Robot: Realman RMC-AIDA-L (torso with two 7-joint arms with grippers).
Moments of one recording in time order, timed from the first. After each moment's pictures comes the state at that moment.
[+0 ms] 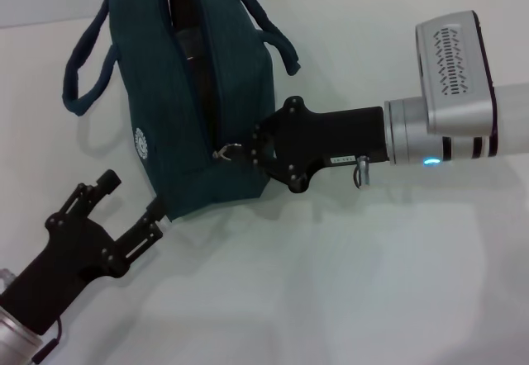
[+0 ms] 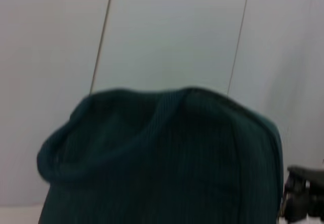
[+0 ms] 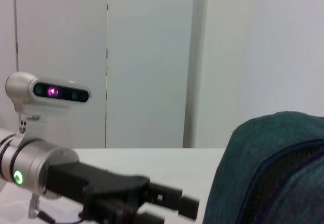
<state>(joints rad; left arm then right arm) -0.32 -2.10 2.83 0.01 -0.70 1.55 -0.56 0.64 2.03 -1.43 -0.51 -1.31 -1.30 0.96</state>
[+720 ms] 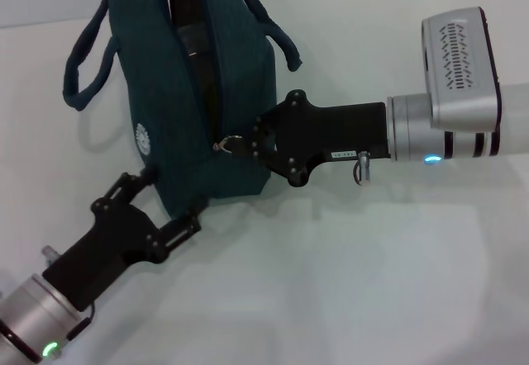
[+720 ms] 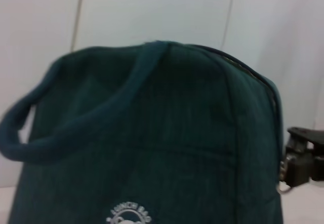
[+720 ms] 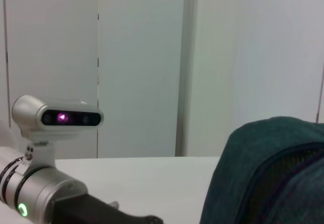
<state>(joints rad) -0.39 -2.10 2.84 0.07 -0.66 1.40 -0.52 0.63 2.03 -1.43 -0.51 -1.28 -1.29 0.96</state>
